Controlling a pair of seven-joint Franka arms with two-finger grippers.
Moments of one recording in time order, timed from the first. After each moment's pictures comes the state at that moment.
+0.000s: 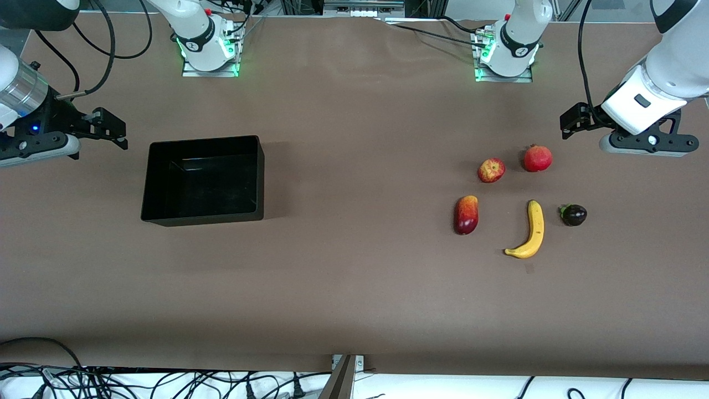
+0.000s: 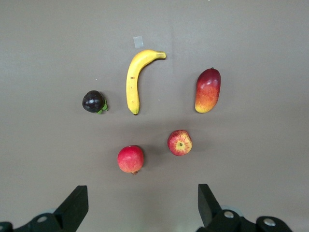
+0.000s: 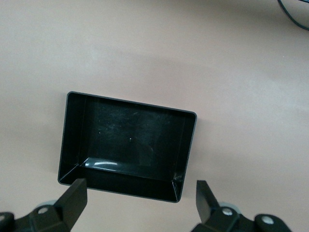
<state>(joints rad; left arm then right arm) 0.03 -0.01 -0.17 -1.66 0.05 1.57 -0.07 0.08 0.02 0.00 -1.66 -0.01 1.71 -0.17</state>
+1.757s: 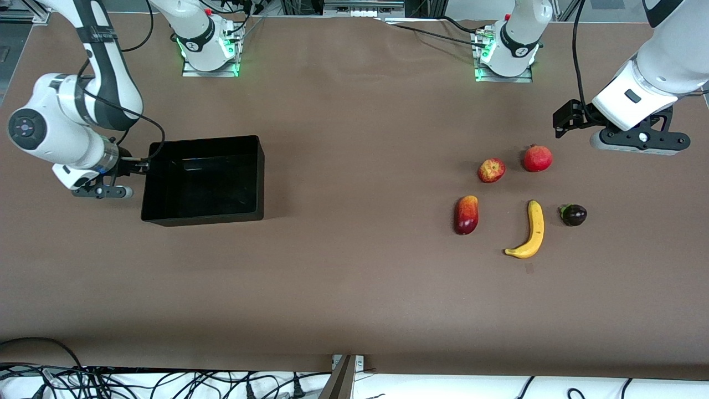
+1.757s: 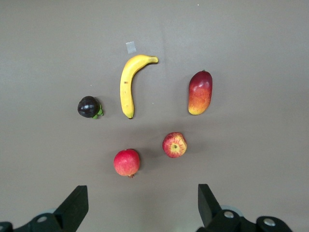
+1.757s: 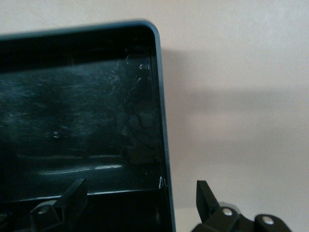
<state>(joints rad) 0.03 0.00 -0.20 -1.64 0.05 1.57 -0.07 0.07 0.17 -0.16 -2.21 -0.01 2.23 -0.05</state>
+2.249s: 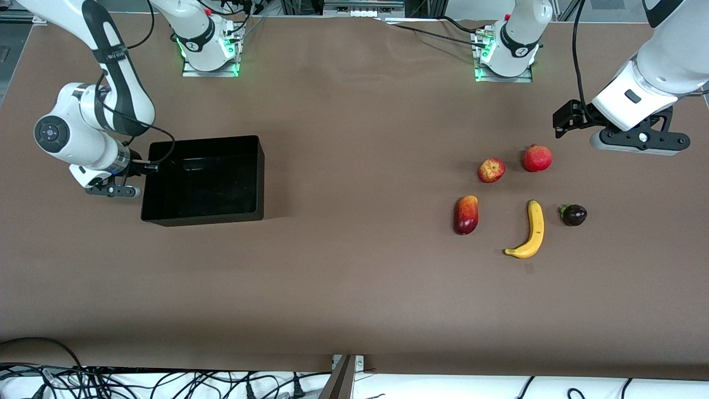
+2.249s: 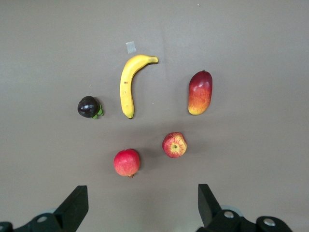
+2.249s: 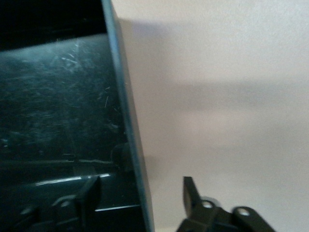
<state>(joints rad) 0.03 0.00 -0.20 -1.64 0.05 1.57 -0.07 0.07 0.25 -0.19 -2.28 -0.01 2.37 -0.05</state>
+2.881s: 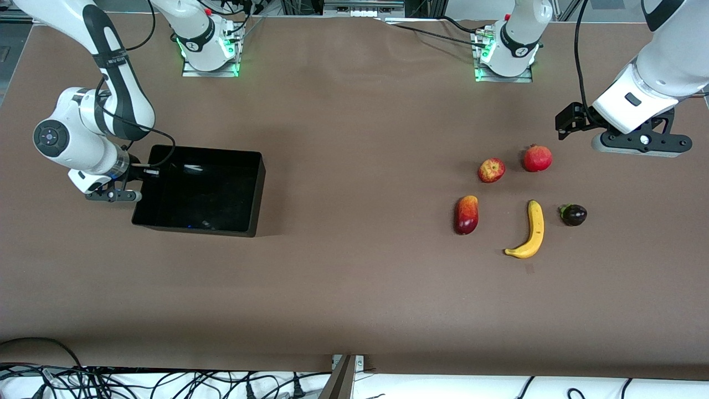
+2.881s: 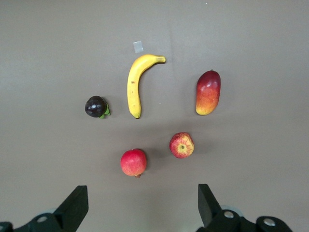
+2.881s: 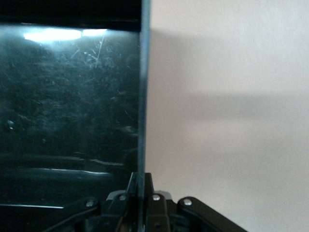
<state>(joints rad) 0.04 0.01 -0.20 -1.64 0.08 1.57 -0.07 0.08 0.25 -0.16 -2.20 -0.01 2.33 -0.10</state>
